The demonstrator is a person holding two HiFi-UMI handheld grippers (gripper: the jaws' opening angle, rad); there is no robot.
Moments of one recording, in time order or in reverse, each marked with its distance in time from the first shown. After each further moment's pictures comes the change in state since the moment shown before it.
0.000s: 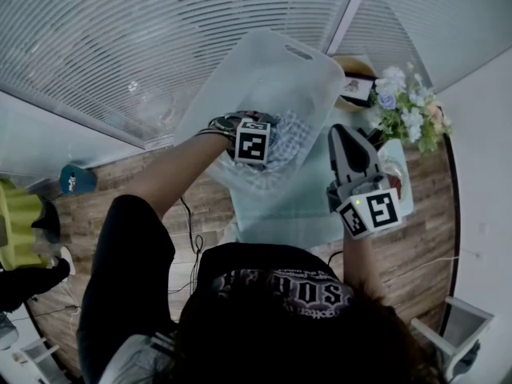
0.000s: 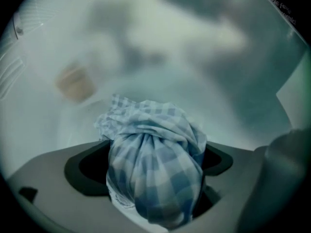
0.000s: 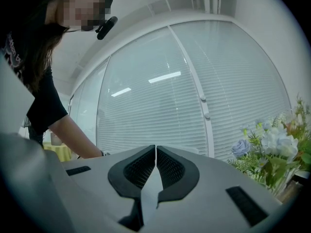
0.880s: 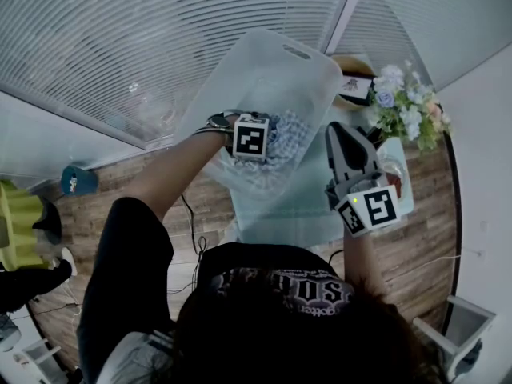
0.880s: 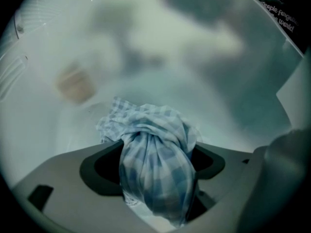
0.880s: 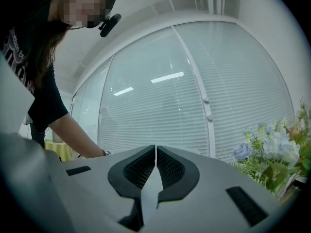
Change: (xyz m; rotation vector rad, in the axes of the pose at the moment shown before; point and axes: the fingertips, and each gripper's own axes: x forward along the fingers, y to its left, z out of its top) left arm -0.013 0.003 0.013 0.014 -0.041 -0.024; right arm 0.002 0.001 0.001 -0.023 0.006 0.016
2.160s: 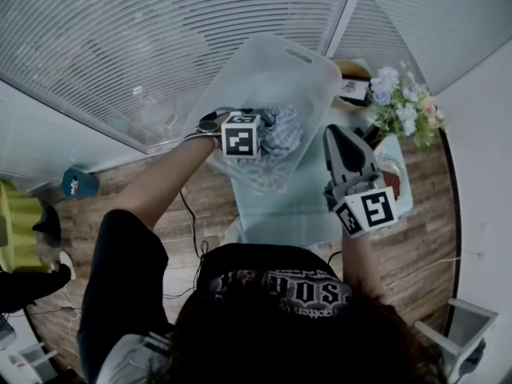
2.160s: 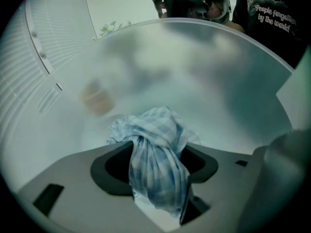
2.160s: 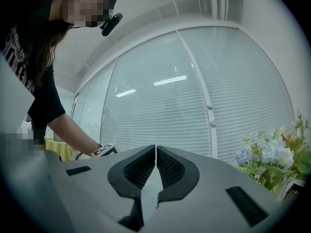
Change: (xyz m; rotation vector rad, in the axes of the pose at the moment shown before) left arm -0.048 -0.002 0.001 -0.012 -0.063 0.172; right arm -0.013 0.026 0.013 -0.032 -0.035 0.007
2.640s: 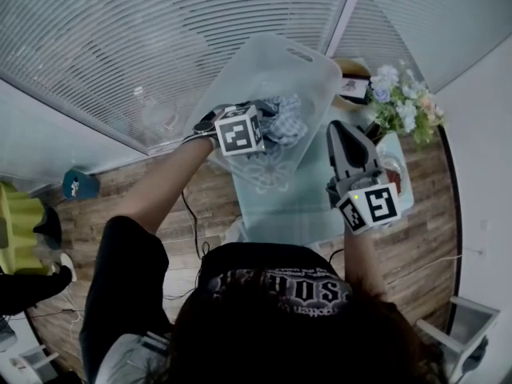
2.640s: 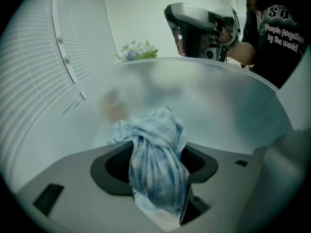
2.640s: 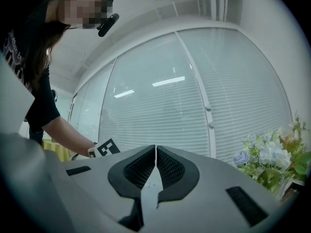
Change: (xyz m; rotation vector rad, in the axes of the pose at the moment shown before) left arm -0.037 0.023 0.026 -0.115 -0.149 0.136; right arm -0.001 0.001 0.009 0.001 -0.013 -0.018
